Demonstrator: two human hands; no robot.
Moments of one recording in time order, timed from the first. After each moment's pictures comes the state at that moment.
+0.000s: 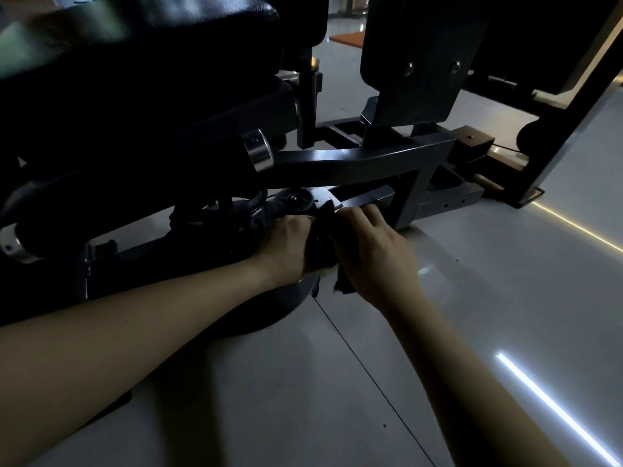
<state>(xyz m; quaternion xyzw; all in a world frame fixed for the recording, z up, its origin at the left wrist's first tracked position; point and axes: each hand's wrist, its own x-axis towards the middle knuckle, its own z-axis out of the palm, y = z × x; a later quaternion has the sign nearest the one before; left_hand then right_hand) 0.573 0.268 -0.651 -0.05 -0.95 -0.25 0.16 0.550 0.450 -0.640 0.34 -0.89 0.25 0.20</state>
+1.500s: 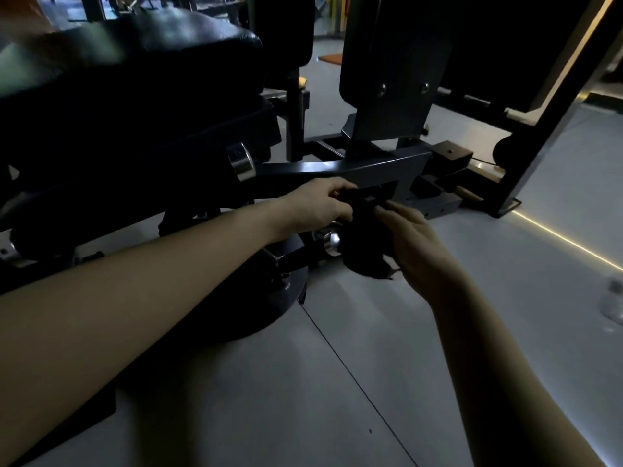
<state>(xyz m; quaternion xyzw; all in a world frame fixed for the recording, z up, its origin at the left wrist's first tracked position) 0.541 0.317 -0.557 0.00 -0.87 -0.49 -0.04 0.531 0.505 -0.590 0.19 -0.69 0.68 -0.15</state>
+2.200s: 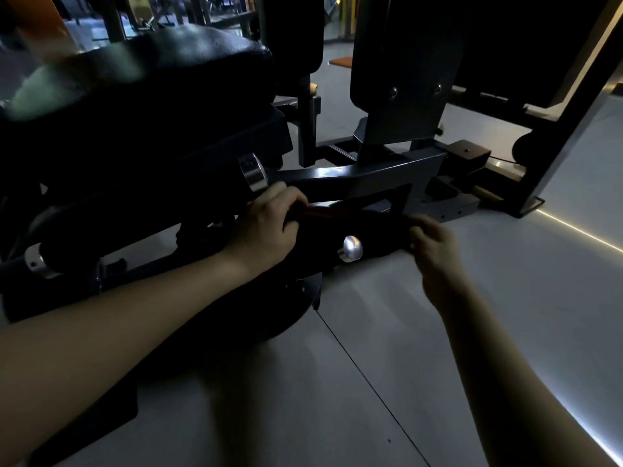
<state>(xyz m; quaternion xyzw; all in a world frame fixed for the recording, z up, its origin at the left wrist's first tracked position) 0.583 0.255 -0.599 -0.06 -0.93 -0.20 0.30 0.504 0.505 -0.633 0.10 -0.70 0.70 -0.01</state>
